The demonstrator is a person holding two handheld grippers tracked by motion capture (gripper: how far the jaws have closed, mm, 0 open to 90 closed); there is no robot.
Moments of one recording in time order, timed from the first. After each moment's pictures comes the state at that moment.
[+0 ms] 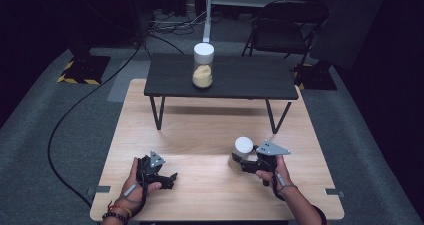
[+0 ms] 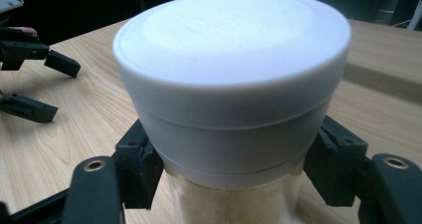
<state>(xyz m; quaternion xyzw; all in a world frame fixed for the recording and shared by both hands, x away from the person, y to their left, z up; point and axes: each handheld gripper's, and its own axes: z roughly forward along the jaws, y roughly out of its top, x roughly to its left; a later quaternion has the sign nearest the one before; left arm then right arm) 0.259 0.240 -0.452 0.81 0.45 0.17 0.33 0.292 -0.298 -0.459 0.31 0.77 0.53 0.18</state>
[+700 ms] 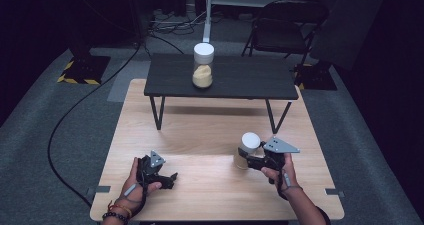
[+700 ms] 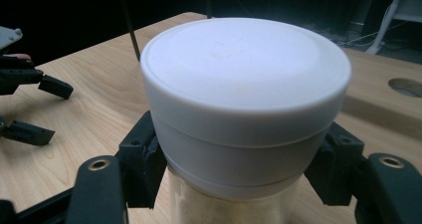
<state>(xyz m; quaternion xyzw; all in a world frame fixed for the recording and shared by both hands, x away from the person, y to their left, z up) 0.260 0.240 -0.452 0.81 0.45 0.17 0.33 0.276 -0.303 -0.428 0.33 0.75 0.53 0.21</state>
